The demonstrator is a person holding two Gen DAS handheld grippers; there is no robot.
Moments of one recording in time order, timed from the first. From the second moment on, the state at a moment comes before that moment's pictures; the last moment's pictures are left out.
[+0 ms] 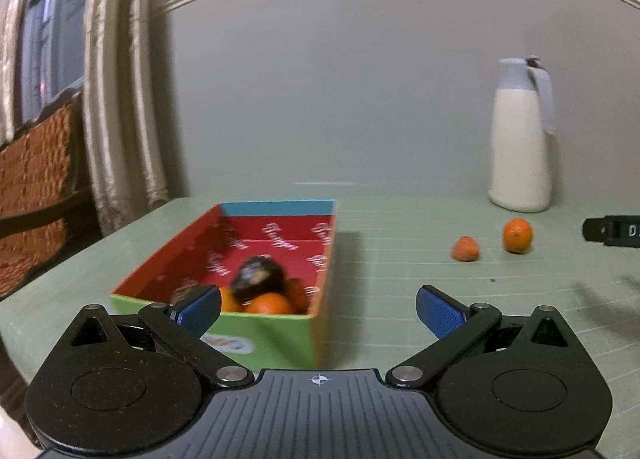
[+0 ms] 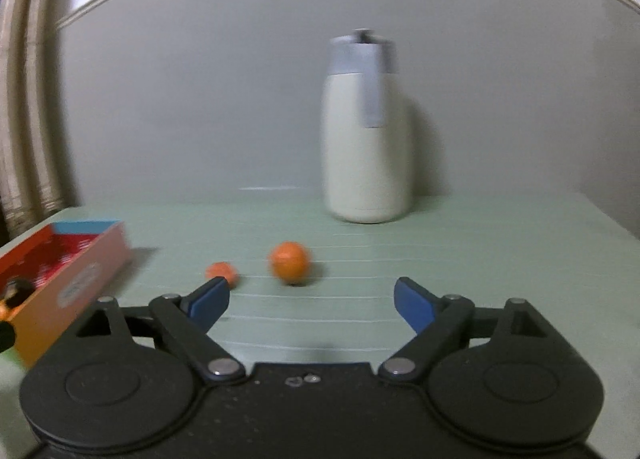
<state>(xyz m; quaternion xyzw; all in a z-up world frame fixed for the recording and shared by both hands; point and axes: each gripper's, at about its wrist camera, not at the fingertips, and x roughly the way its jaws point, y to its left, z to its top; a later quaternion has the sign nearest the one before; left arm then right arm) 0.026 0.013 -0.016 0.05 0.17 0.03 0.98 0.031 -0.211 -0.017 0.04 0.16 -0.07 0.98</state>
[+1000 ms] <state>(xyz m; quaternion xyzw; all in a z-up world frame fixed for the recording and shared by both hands) 0.194 -0.124 -0.045 0.11 0.28 -0.12 0.94 -0.012 -0.330 -0.035 0.09 0.13 -0.28 0.95</state>
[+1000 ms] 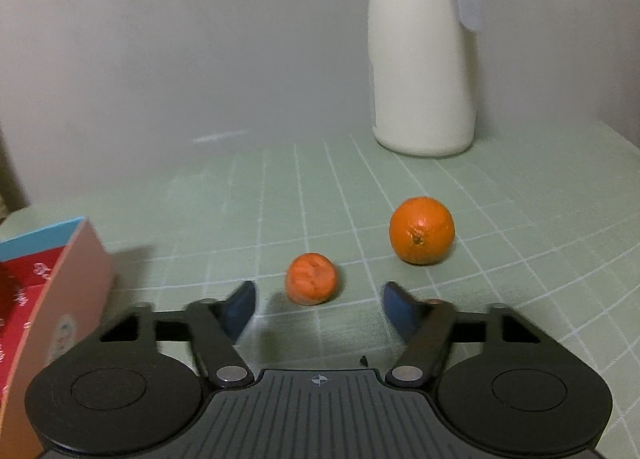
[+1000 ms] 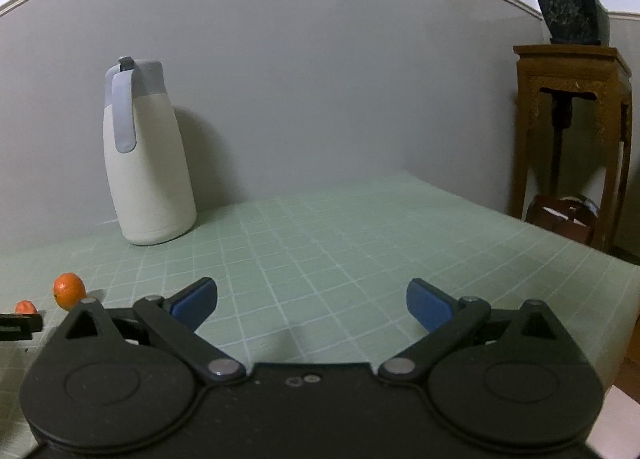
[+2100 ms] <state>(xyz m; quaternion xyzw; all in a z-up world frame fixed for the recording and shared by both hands) 0.157 -0.069 -0.006 0.08 0.23 -0.10 0.96 0.004 -0.292 -0.025 0.07 0.13 -0.22 0.96</state>
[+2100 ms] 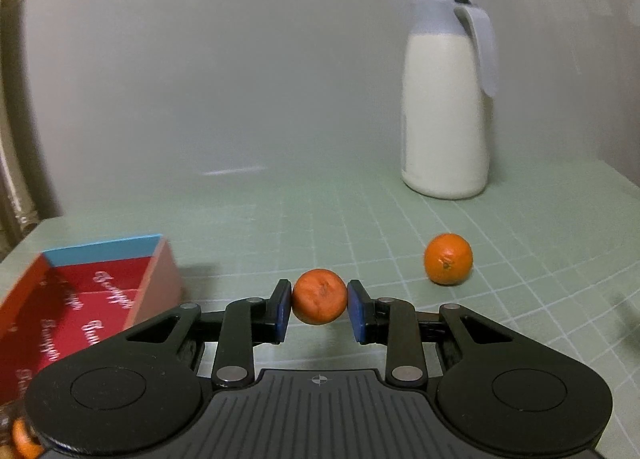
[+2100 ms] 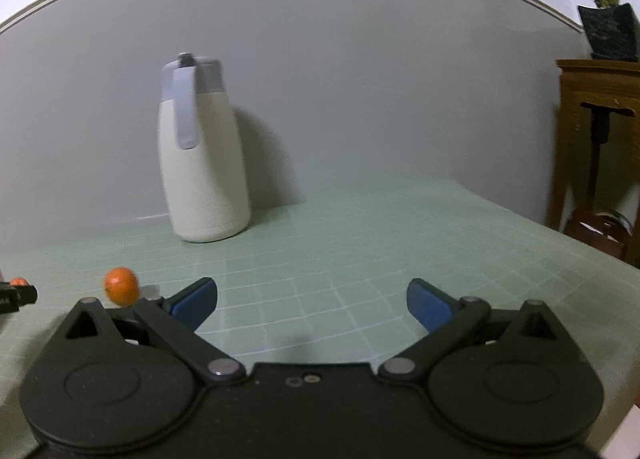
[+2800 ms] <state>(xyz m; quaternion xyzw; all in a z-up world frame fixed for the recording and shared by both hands) 0.117 0.078 0.002 0.04 0.21 0.05 0.97 0.039 -0.208 -0.026 0.02 0.14 -0.12 0.98</state>
